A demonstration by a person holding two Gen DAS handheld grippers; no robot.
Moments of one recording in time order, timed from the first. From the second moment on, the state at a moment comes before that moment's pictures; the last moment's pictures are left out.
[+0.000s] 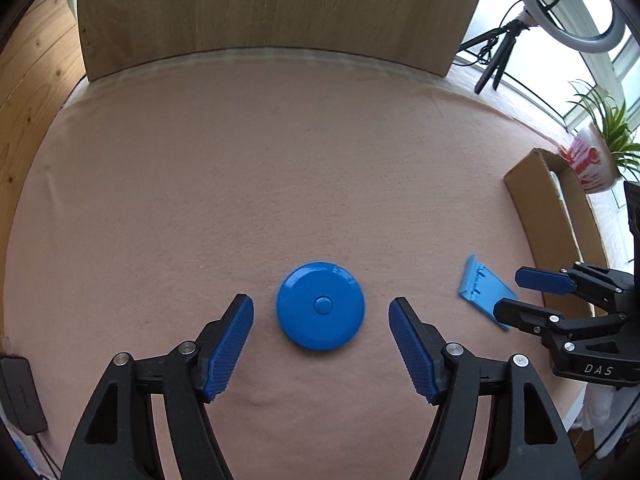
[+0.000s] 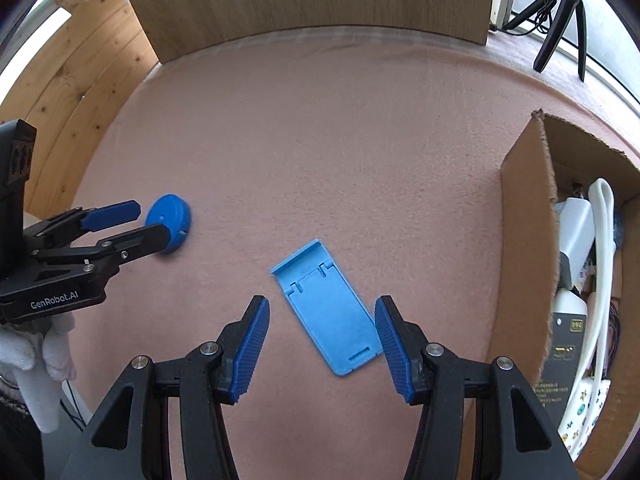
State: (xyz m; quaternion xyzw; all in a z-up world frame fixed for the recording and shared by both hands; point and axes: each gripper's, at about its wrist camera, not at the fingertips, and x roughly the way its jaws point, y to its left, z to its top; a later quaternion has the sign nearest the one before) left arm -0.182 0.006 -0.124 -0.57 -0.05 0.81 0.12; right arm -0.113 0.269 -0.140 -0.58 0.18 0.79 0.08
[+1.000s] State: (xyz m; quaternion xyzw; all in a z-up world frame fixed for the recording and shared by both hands) left arm -0.164 0.017 -0.139 -0.55 -0.01 0.83 0.10; right arm -0.104 0.246 -0.148 -0.60 0.13 0.78 0.09
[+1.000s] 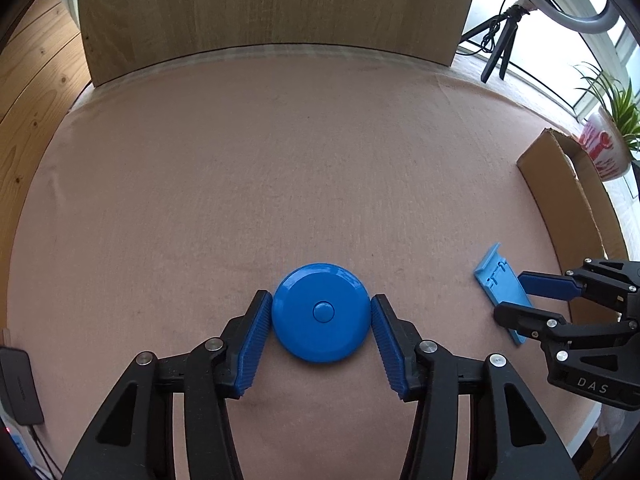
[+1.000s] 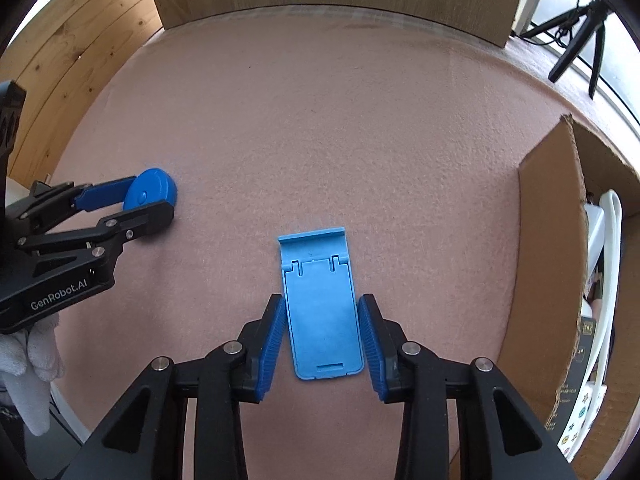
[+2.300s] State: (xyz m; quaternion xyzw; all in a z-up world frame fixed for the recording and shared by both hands) left arm -0.101 0.128 -0.055 -0.50 -0.03 0.85 0.18; right arm 0.043 0.294 -0.044 -0.46 0.24 0.85 0.12
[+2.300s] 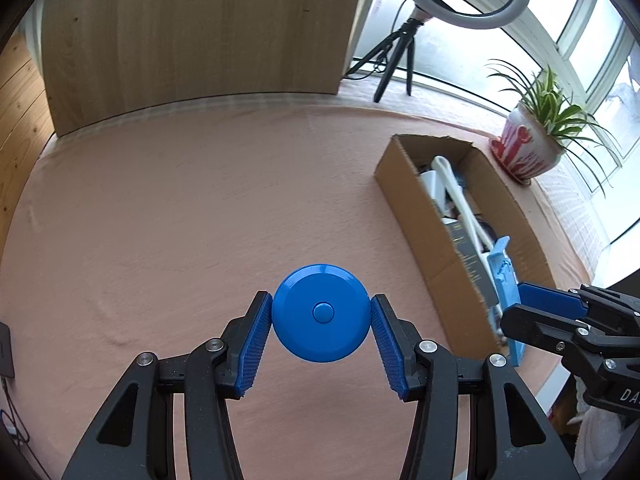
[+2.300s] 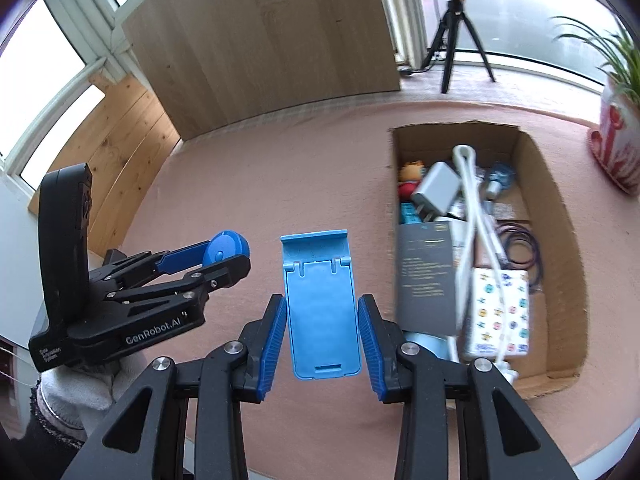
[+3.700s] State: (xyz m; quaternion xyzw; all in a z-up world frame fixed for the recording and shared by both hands) left arm -0.095 0.320 -0.061 -0.52 0.05 0.81 0.27; right arm 0.111 0.413 -0.095 -0.51 0.27 0.80 0.18
